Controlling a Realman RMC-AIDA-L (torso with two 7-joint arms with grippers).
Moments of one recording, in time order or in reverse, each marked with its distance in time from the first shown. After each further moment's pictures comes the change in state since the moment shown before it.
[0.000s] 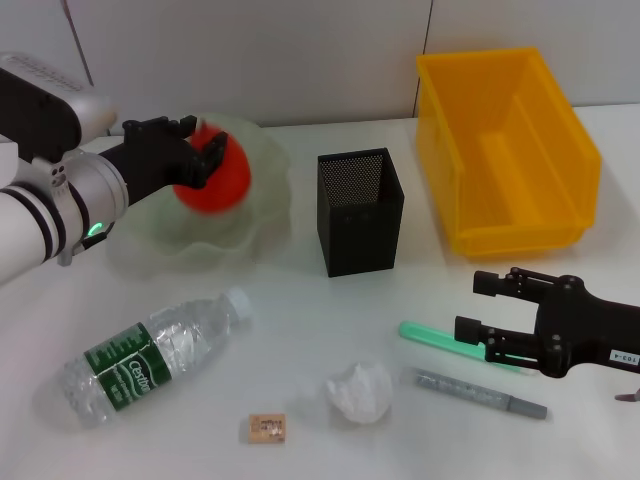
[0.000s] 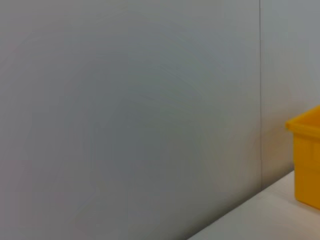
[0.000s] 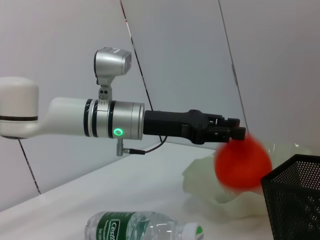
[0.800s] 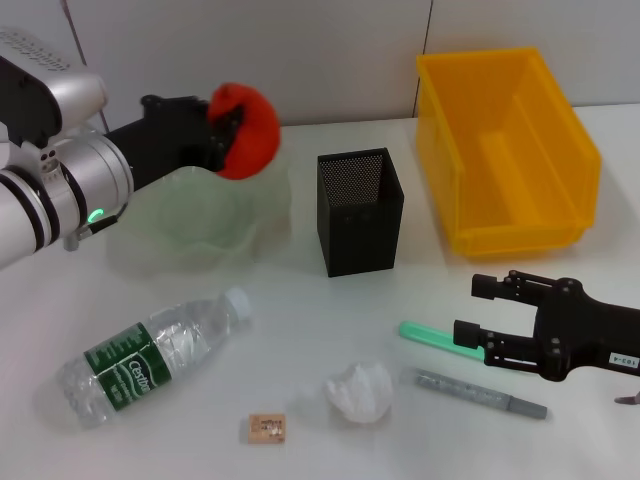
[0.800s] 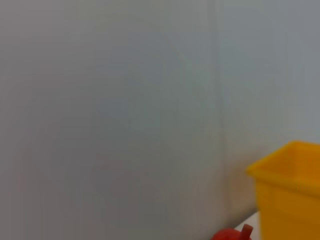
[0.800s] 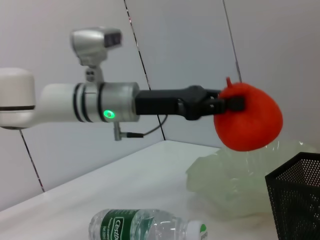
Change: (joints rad) left arm 0.033 0.004 -0.033 0.086 -0.007 0.148 0.000; right arm 0.000 0.001 0.000 0.001 -0.006 -0.008 0.000
